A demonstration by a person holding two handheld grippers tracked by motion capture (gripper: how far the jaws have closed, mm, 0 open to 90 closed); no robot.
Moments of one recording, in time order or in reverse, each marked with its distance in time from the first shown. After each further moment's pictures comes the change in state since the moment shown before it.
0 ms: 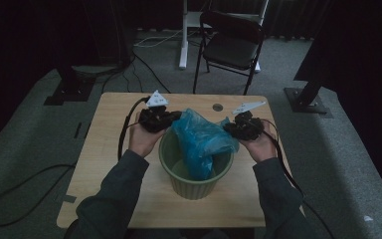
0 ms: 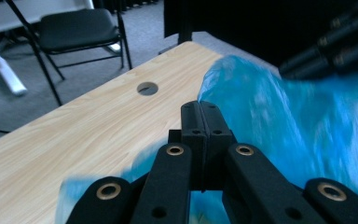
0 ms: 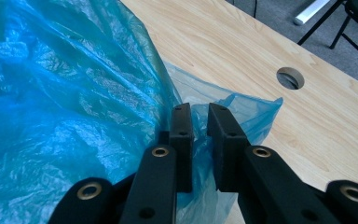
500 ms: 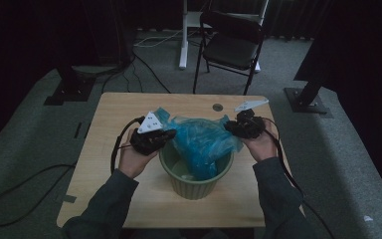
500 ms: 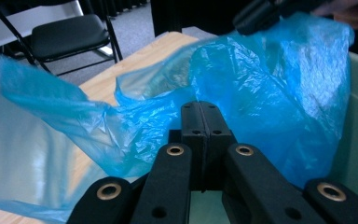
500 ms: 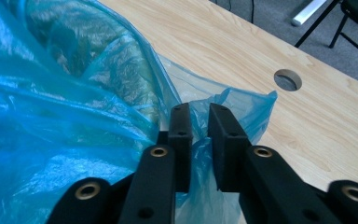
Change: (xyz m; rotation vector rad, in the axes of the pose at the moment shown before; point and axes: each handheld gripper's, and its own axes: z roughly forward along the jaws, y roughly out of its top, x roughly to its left) left arm -0.029 -0.033 -0.029 0.003 -0.035 0.091; right arm -0.003 0.003 -0.005 -0.030 -0.004 0.034
